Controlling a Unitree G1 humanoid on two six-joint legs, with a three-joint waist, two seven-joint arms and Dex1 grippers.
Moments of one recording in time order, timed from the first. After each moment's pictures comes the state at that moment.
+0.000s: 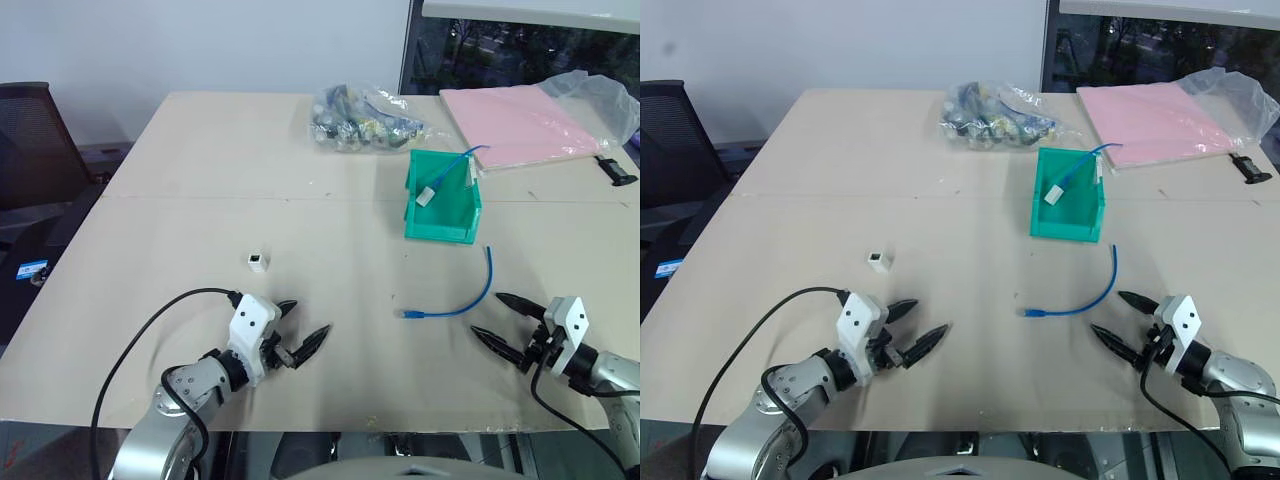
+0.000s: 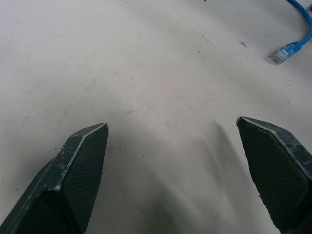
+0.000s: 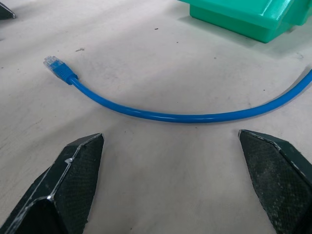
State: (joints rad) left arm 0.31 0.50 0.00 -0.53 -0.36 0.41 -0.60; right arm 0.21 -0.57 -0.20 0.00 0.42 -0.05 1.00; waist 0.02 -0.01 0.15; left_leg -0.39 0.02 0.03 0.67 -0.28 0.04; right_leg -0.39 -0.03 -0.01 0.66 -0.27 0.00
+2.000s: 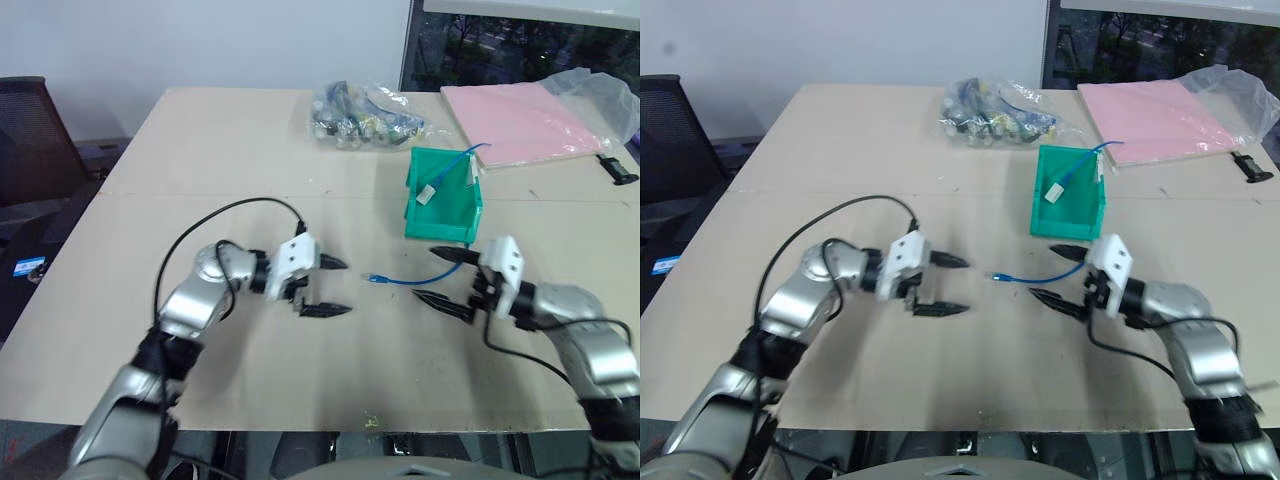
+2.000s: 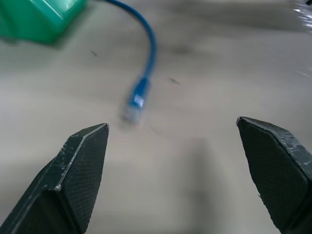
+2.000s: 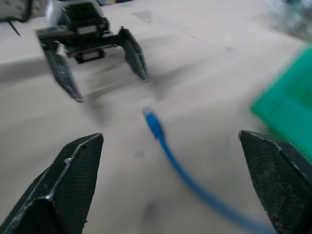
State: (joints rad) left arm -0.55 0.55 -0.29 0.21 -0.22 0.12 -1.29; right arm 0.01 -0.57 -0.06 -0.31 0.45 0.29 0.99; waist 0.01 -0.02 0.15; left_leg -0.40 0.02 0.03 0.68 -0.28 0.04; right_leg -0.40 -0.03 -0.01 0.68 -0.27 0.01
